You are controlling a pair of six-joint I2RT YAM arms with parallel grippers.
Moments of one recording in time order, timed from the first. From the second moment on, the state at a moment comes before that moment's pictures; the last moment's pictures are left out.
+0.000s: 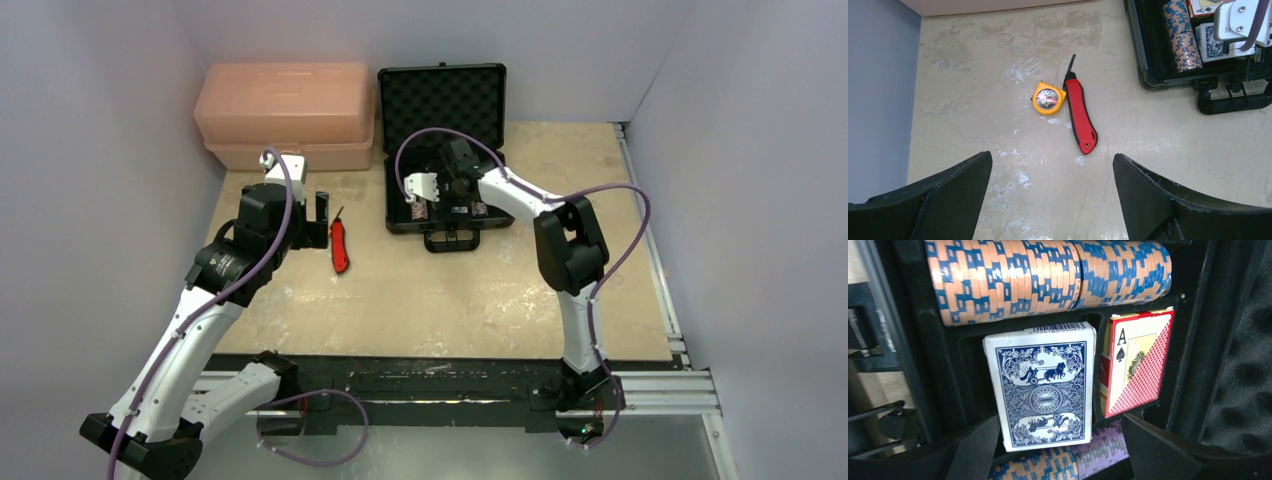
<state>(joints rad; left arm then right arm) -0.42 0.91 1.13 -0.80 -0.37 -0.15 0.52 2.13 1.68 -0.55 -0.04 -1.14</state>
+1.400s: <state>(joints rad) -0.42 0.90 1.13 -0.80 -0.37 -0.15 0.52 1.95 1.53 -0.21 -0.01 0.16</state>
